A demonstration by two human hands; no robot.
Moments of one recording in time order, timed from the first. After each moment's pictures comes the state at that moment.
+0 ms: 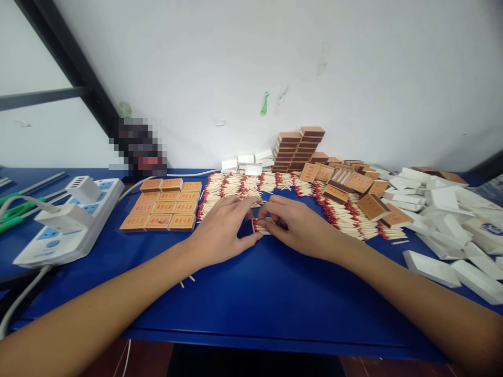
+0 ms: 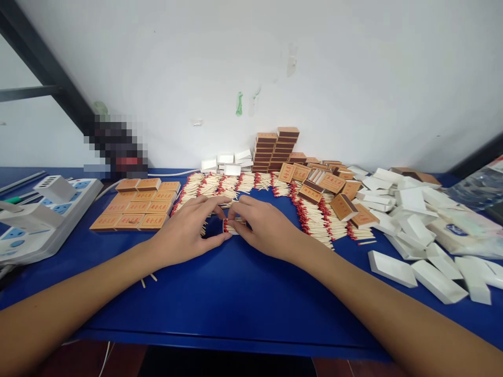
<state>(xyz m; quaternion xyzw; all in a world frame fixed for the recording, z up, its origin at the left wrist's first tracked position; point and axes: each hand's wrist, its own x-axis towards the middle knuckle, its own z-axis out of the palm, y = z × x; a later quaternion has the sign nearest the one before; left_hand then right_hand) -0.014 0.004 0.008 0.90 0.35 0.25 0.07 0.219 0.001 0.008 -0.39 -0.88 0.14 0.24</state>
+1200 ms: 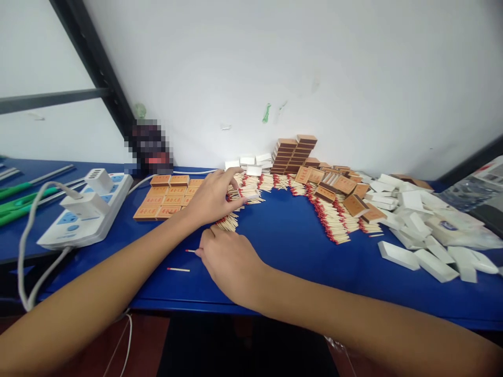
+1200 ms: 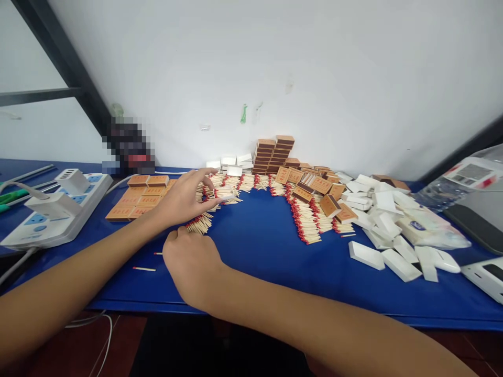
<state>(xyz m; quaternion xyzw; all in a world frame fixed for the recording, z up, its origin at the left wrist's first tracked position) -0.038 0.044 0.024 0.87 0.37 0.32 0.01 0.076 -0.071 0.020 -0.43 -0.89 0.11 0.09</state>
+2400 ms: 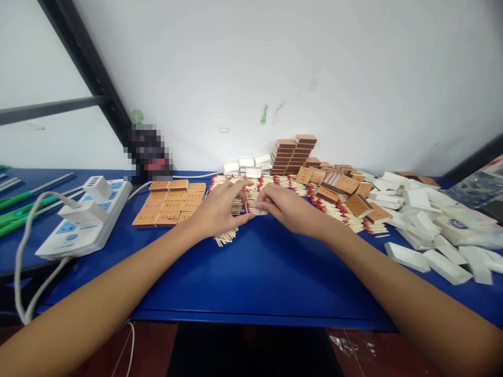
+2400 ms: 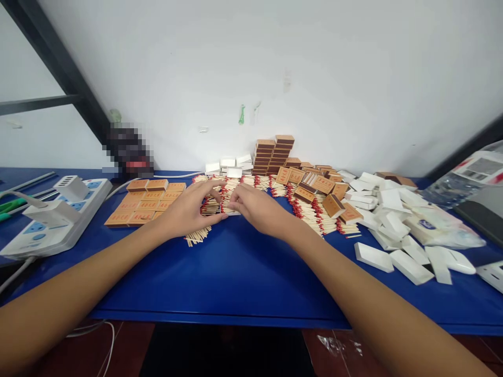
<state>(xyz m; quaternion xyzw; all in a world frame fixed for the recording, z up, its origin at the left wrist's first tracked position) -0.032 0.035 0.016 0.90 0.33 0.29 0.08 0.210 0.024 0.027 -0.42 -0.87 0.13 0.24</state>
